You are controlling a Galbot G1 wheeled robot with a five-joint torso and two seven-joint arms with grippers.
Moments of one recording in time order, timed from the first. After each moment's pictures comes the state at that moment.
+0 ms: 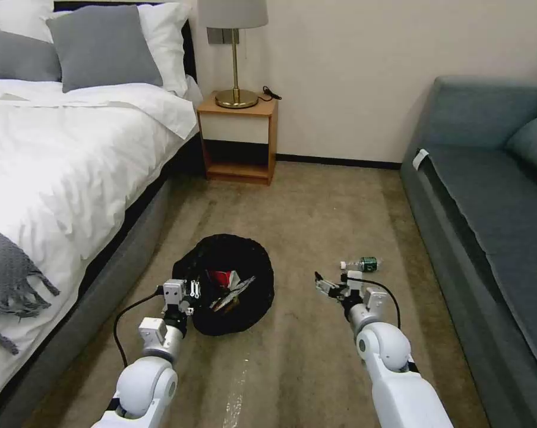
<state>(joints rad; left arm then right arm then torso) 1.38 -1.28 -0.42 -1.85 -0.29 -0.02 -0.06 -1.17 1.44 0.49 1.61 0.33 -0.36 0.01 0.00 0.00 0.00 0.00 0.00</state>
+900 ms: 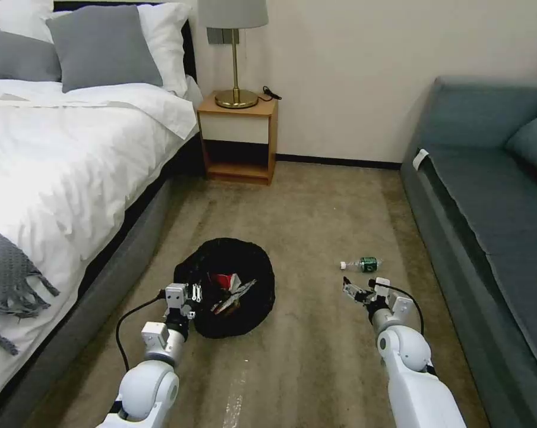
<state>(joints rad) 1.38 -1.27 -0.40 -1.82 -0.29 -0.05 -0.06 -1.14 1.45 0.61 1.51 0.36 -0.33 -0.01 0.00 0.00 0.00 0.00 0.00</state>
